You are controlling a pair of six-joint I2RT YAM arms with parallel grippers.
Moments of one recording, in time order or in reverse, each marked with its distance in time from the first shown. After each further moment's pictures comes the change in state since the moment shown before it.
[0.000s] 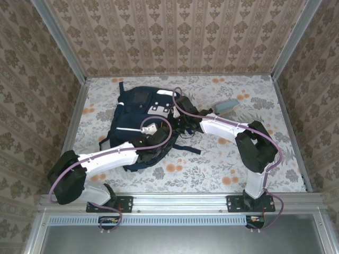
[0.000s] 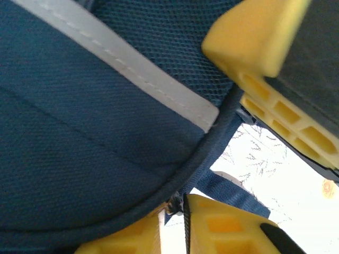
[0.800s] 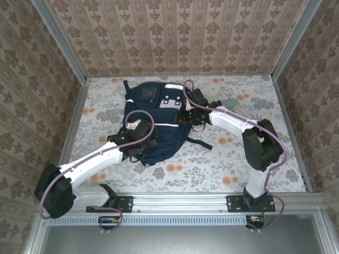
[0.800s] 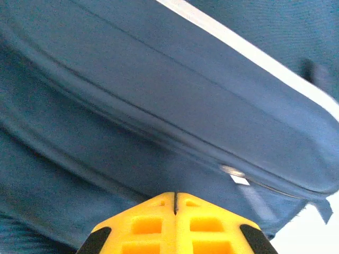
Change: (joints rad) left arm 0.208 -0.167 -0.036 -0.151 0.111 0.199; right arm -0.155 -0.021 0.042 -0.180 0.133 -0.186
